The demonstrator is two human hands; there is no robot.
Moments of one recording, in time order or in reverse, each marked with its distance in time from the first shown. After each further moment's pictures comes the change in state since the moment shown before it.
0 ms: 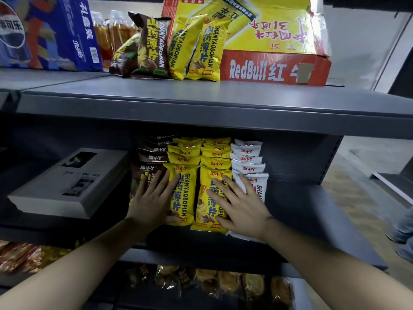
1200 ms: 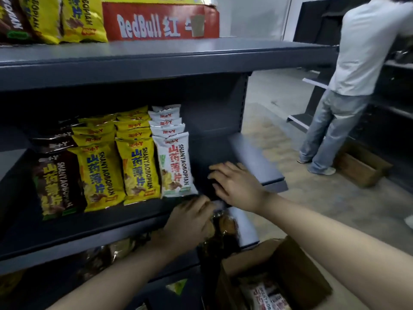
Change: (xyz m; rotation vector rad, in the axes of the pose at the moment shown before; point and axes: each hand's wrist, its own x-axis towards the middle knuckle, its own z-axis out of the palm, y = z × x) left_hand -0.043 0.222 -0.043 -0.599 0.237 0.635; right_hand -0.151 0.019 -0.070 0.203 -0.064 0.401
